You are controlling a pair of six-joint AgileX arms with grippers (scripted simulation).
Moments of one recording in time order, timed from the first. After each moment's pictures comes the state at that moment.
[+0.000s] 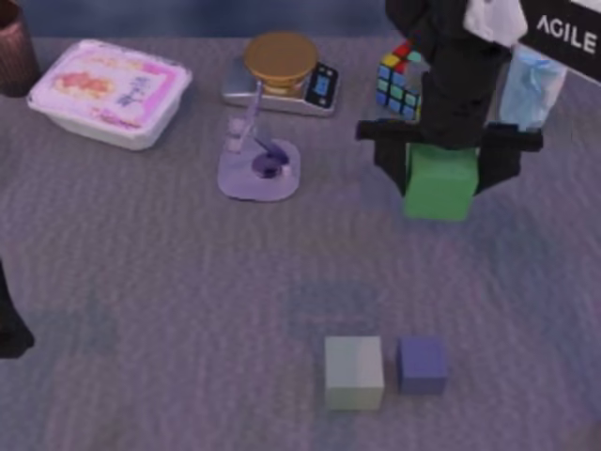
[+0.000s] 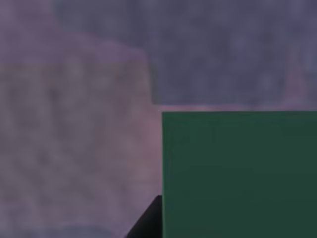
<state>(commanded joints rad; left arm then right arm) 0.02 0.00 0.00 0.00 0.00 0.00 0.43 2.33 2.05 -1.29 0.01 0.55</state>
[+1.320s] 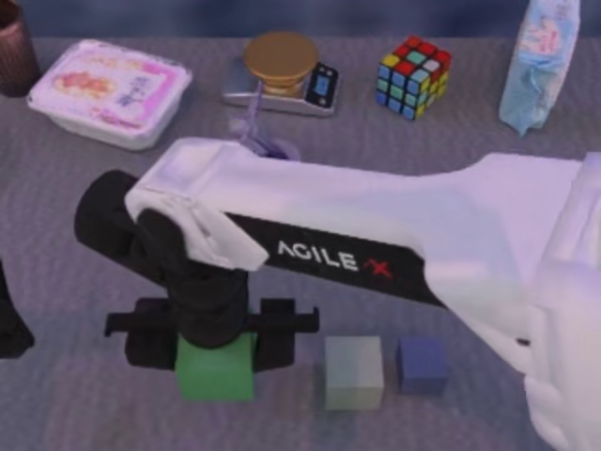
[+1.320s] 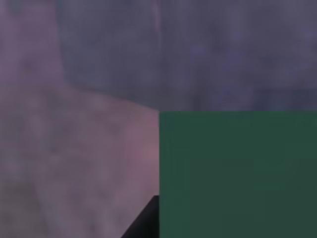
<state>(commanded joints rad) 0.02 0.00 0.00 0.00 0.00 0.00 1.03 2.39 2.01 -1.18 0.02 1.05</state>
